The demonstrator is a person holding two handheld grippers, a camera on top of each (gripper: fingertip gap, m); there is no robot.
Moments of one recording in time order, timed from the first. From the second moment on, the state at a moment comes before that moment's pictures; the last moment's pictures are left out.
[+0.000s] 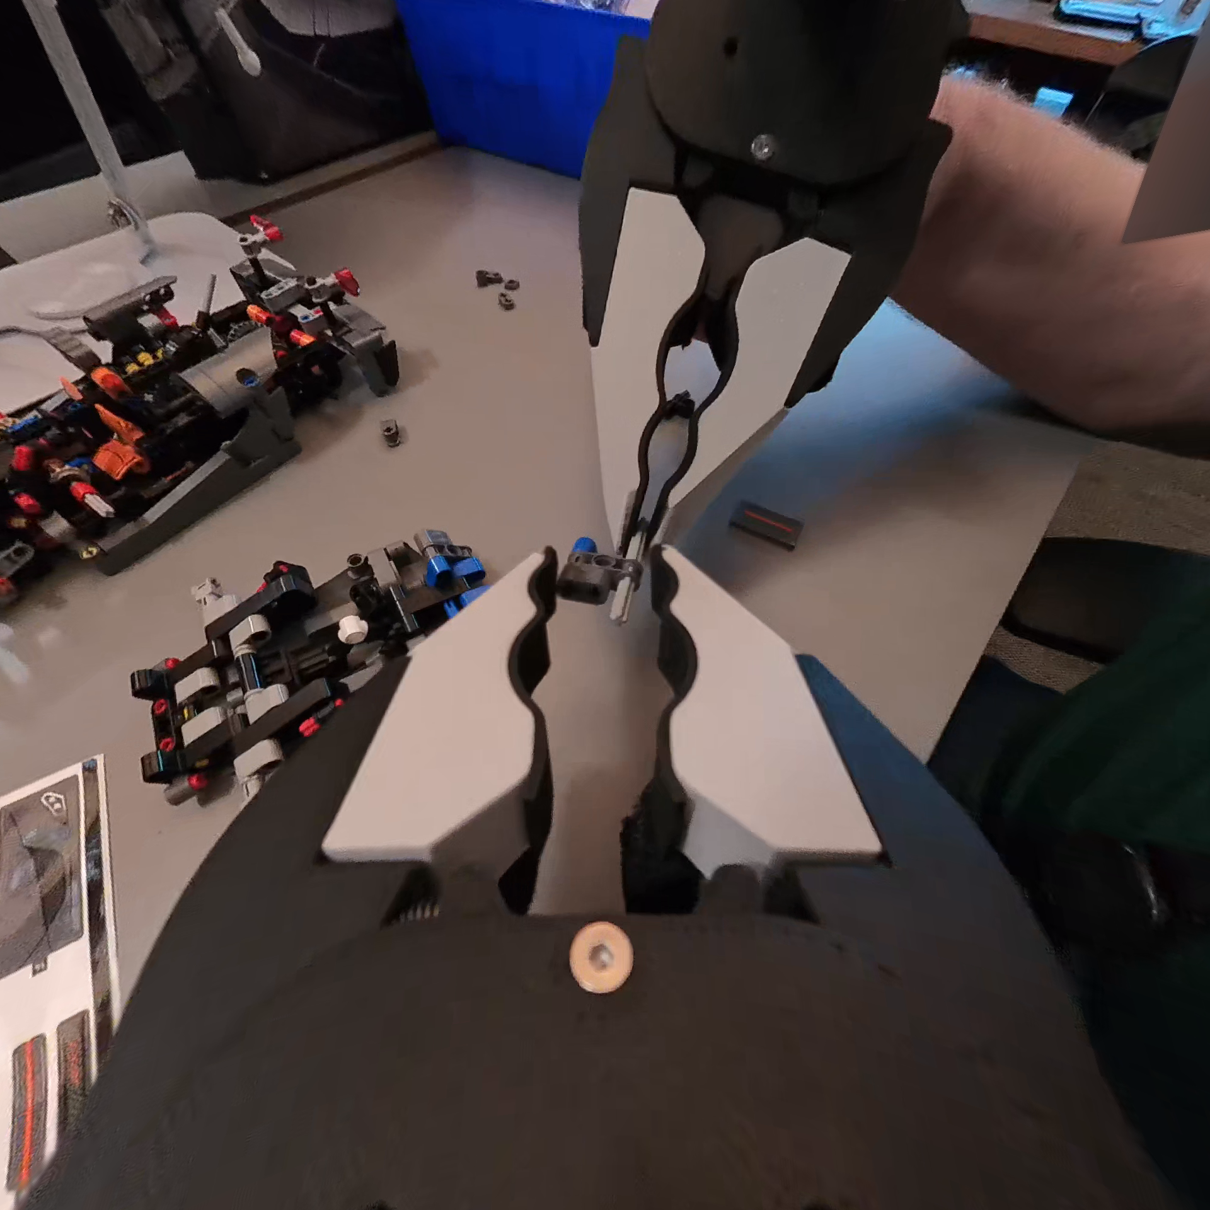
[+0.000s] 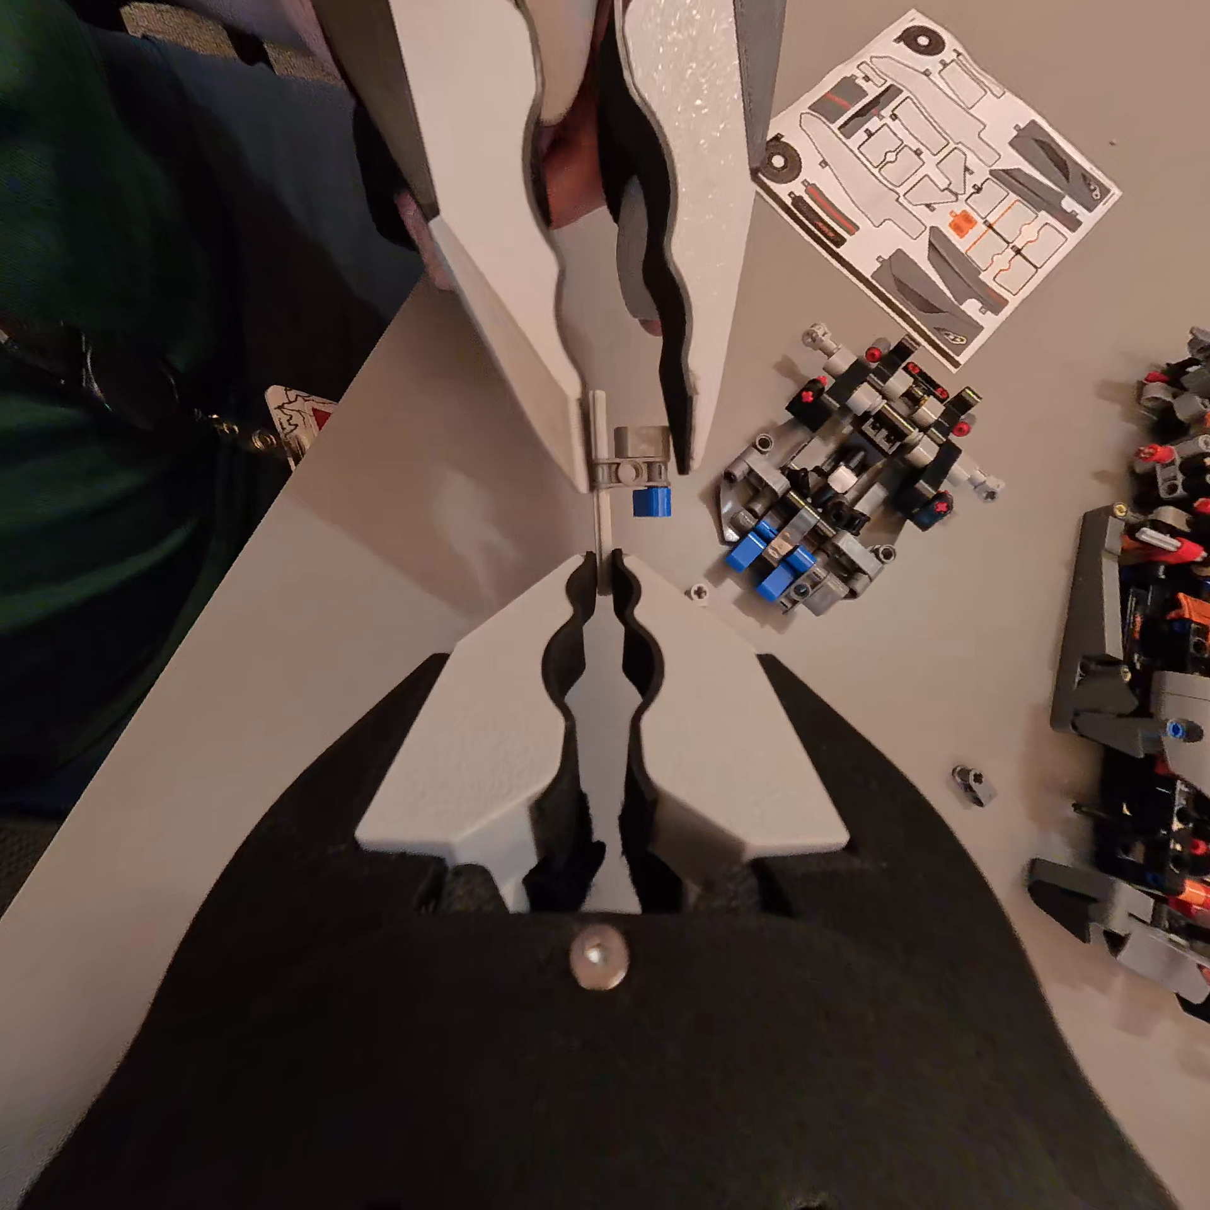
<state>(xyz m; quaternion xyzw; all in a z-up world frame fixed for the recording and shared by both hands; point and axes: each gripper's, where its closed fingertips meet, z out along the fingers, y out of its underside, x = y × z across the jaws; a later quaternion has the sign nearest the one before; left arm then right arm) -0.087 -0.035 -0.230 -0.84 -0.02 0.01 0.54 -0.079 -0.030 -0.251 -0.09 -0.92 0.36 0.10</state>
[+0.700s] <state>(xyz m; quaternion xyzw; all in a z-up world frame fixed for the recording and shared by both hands) -0.090 -0.035 -0.228 -0.84 0.01 0.02 0.54 -0.082 -0.027 -0.248 -0.09 -0.92 0.37 0.11</state>
